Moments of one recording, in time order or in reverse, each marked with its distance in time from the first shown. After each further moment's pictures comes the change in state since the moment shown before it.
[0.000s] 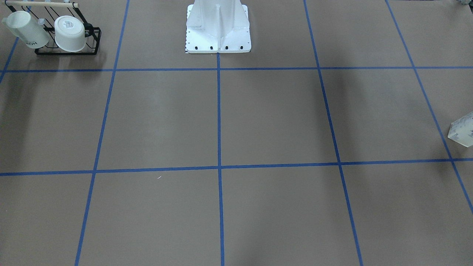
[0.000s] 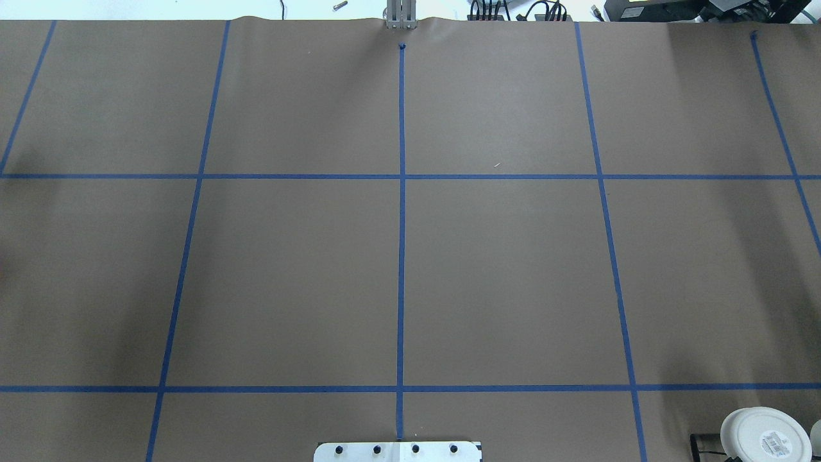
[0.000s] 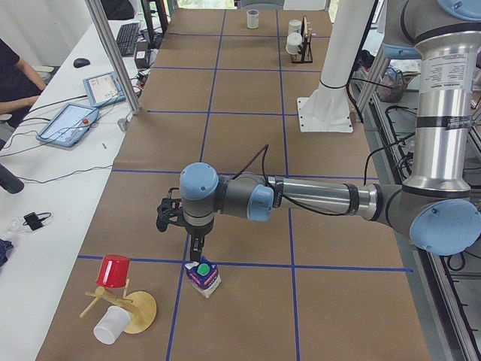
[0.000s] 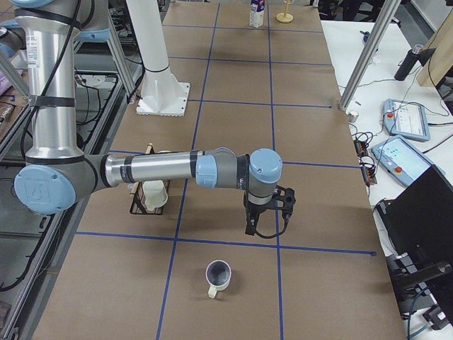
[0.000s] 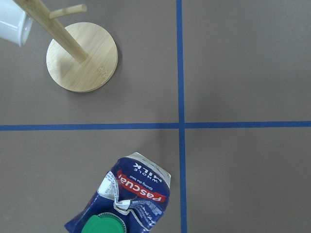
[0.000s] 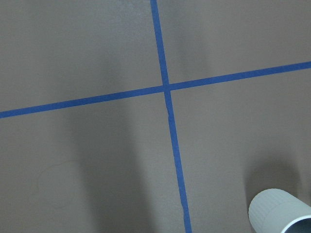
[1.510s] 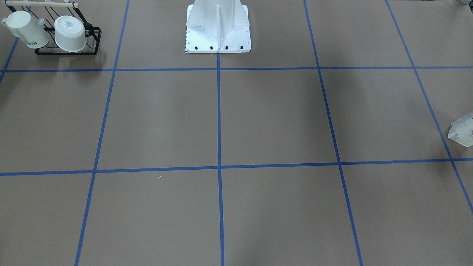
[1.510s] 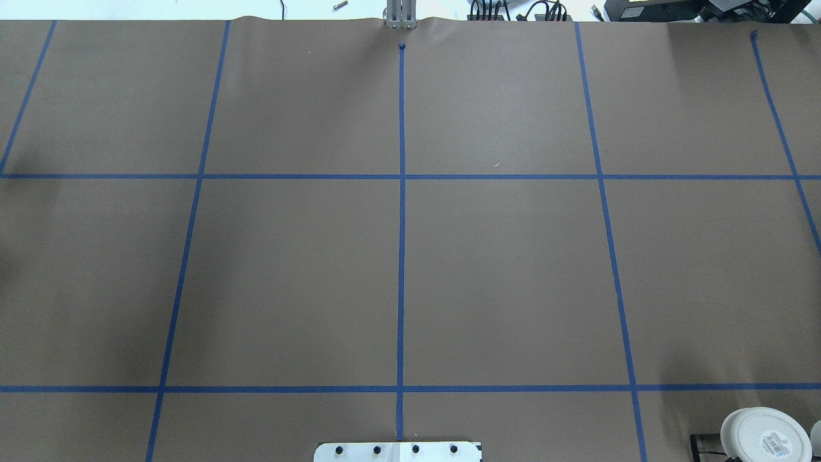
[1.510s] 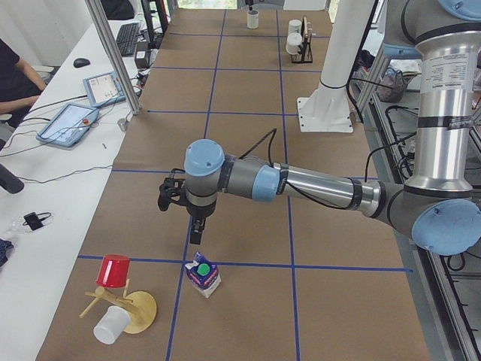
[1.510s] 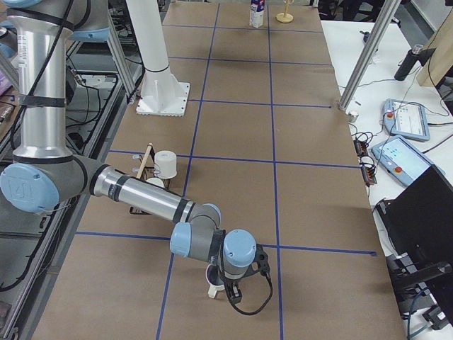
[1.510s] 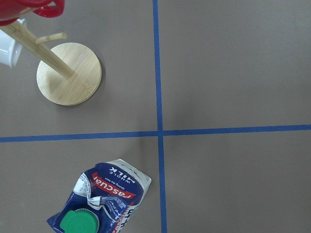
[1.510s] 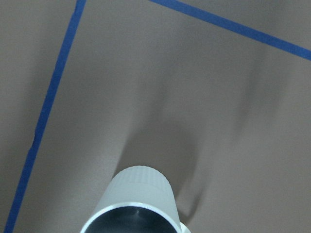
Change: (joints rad) left arm -0.004 0.011 -0.113 0.049 0.021 0.001; right arm 0.092 -0.046 -0.365 0.236 -0.082 -0.660
